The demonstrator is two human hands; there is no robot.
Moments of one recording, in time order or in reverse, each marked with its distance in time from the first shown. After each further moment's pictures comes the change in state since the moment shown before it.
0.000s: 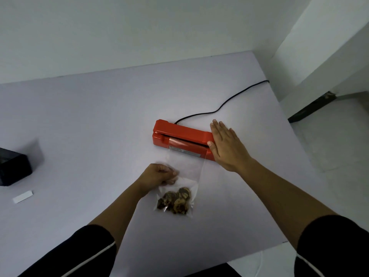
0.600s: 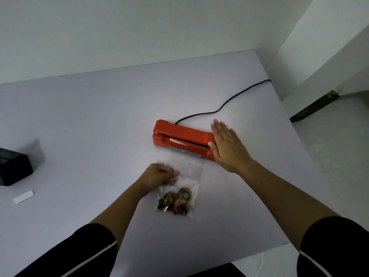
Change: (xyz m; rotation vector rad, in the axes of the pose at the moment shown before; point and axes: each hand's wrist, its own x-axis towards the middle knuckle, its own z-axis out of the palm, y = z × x) left_hand 0.005 -0.002 -0.003 0.055 -0.005 -0.016; right_hand 0.000 0.000 0.000 0.011 0.012 -0.004
